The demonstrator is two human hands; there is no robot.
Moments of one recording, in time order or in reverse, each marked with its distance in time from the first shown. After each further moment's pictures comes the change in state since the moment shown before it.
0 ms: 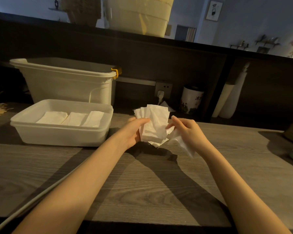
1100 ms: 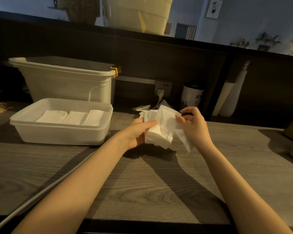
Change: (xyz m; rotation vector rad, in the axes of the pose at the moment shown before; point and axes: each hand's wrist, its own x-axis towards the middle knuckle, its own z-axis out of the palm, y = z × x) left_hand -0.007 -0.001 0.005 0.080 -0.153 -0.059; right_hand 0.007 0.009 -0.001 0.064 0.335 0.008
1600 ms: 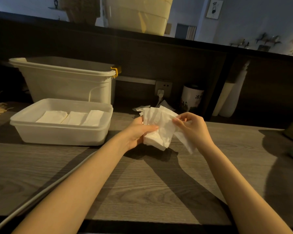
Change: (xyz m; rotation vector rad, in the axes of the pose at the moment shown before) left_hand 0.005 -0.002 0.001 0.102 0.044 0.063; right_hand 0.002 0.002 -0.004 -0.145 -0.105 -0.007
